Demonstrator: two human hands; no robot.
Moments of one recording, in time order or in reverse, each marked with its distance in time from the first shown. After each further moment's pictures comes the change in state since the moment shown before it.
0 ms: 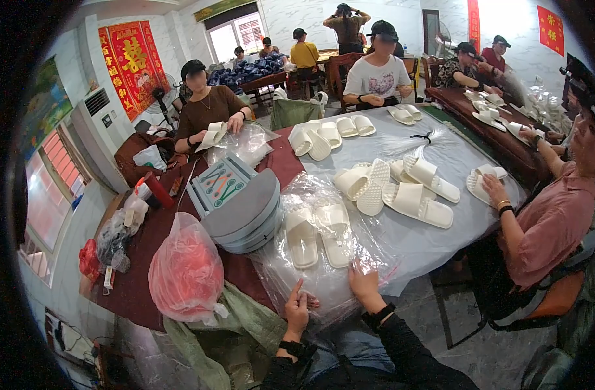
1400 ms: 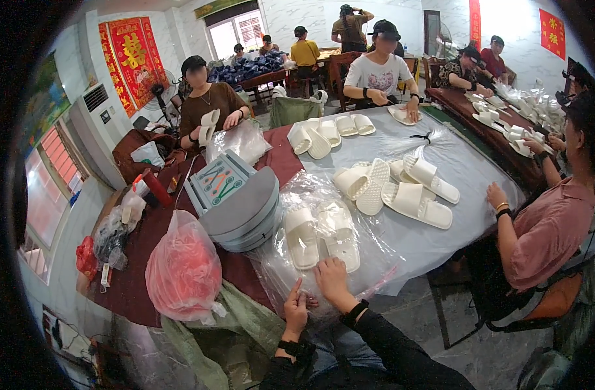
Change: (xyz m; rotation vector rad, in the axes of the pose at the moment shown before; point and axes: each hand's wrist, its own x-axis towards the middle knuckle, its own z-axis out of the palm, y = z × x) left_hand -0.001 0.007 0.001 0.009 0.002 -0.016; right_hand 0.034 -0.089 -0.006 0.131 -0.245 -0.035
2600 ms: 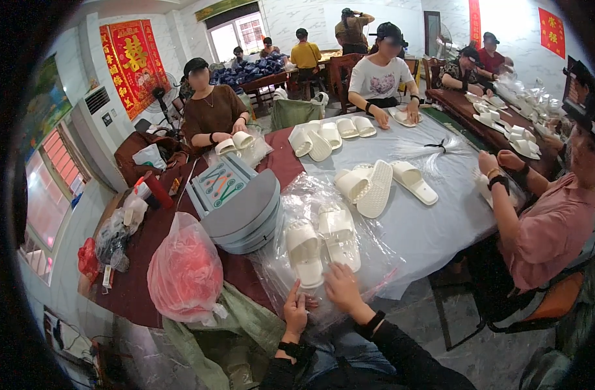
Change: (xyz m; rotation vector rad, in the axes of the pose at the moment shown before) left_hand 0.001 -0.009 -0.004 -0.048 -0.001 -0.034; right_hand -0.028 0.018 -0.028 0.146 -0.054 -0.113
